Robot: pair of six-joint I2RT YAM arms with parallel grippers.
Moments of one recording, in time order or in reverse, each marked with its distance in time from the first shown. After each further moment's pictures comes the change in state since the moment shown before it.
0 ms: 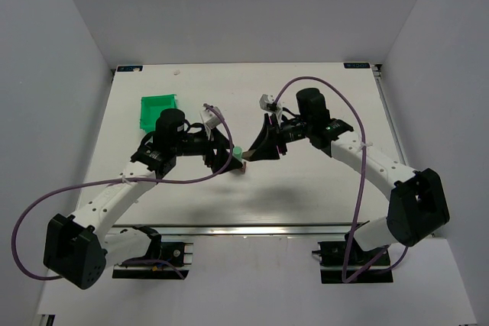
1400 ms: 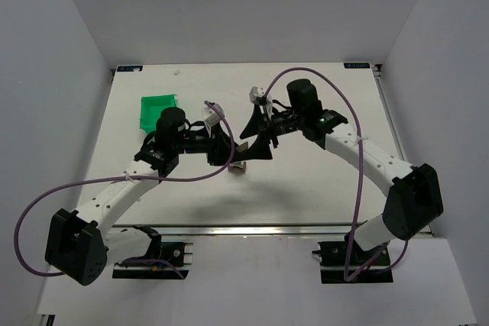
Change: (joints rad) left arm -0.008 0.035 -0.006 0.155 0.108 -0.093; right arm 0.060 0.071 0.172 -0.108 0.055 -0.073
